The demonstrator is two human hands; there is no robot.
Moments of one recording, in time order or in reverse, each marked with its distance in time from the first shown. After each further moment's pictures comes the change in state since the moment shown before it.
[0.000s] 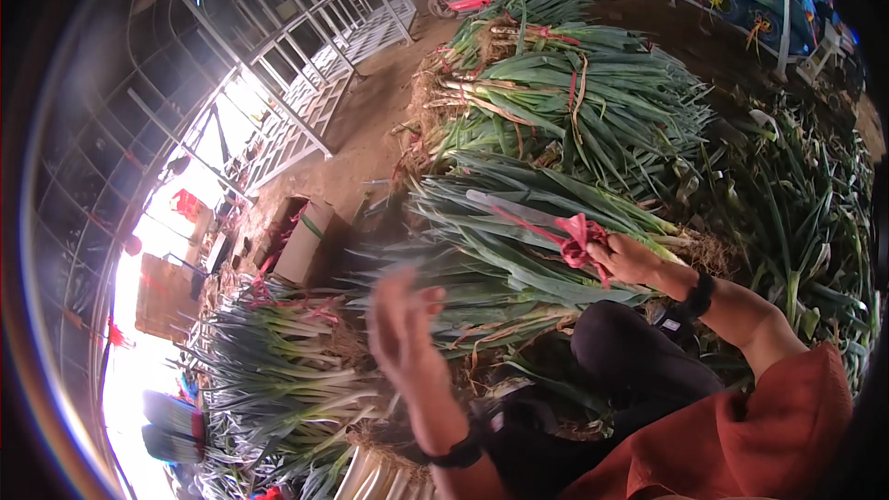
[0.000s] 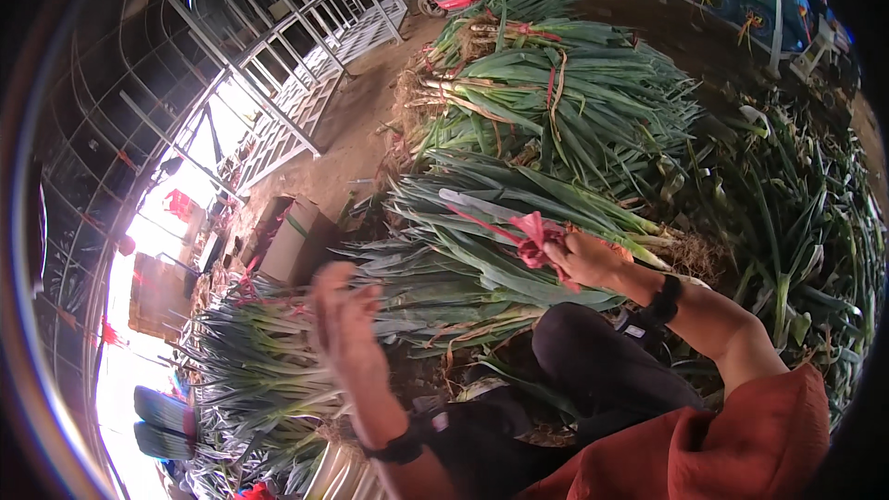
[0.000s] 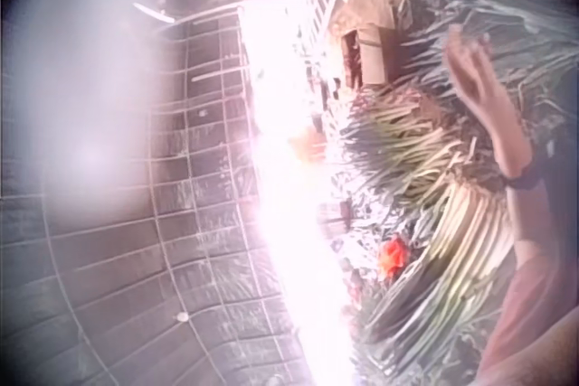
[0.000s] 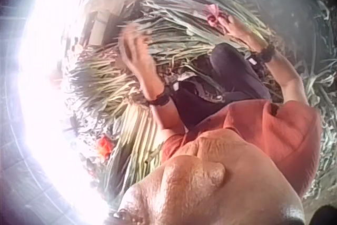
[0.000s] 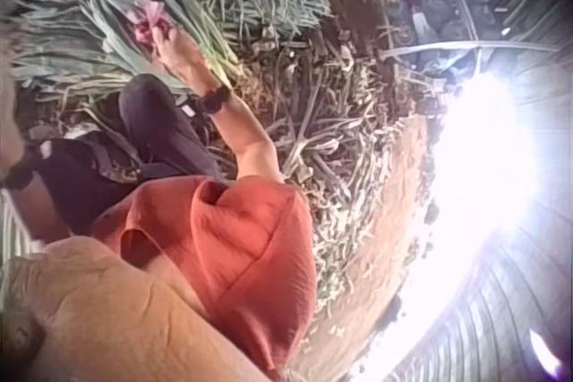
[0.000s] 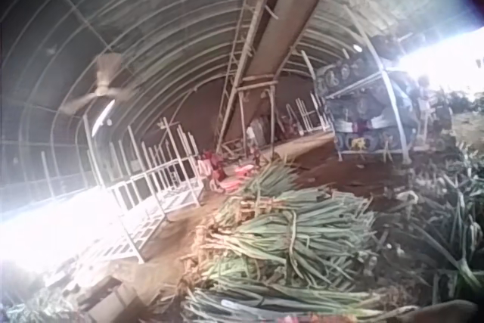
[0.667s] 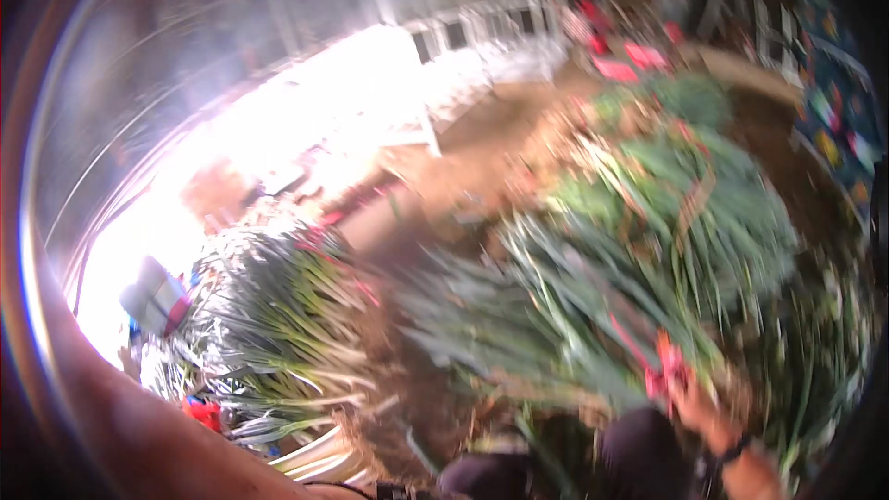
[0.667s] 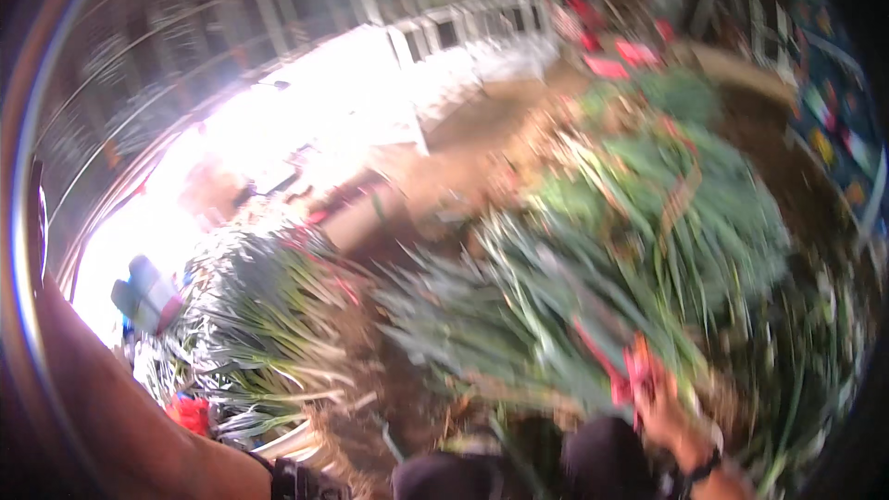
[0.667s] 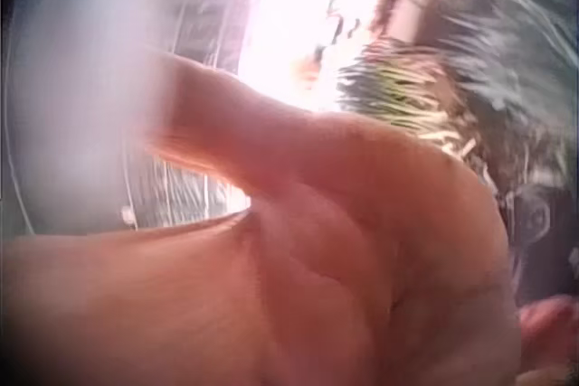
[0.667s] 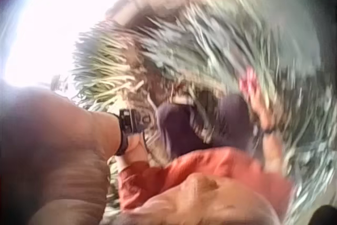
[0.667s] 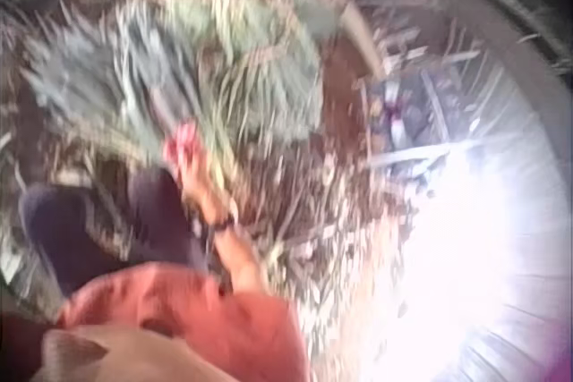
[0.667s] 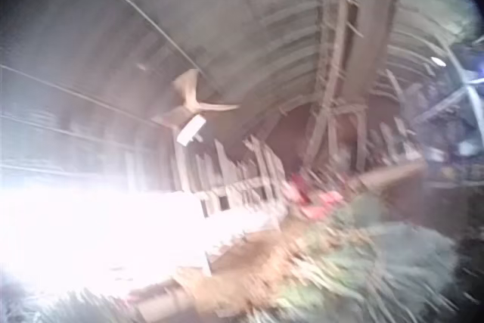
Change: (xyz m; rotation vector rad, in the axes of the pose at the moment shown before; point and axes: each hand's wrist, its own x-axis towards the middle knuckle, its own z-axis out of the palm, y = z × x) left_hand 0.039 0.243 -0.064 1.537 -0.223 0.825; right_hand -0.018 0.076 0.024 0.114 0.058 -0.097
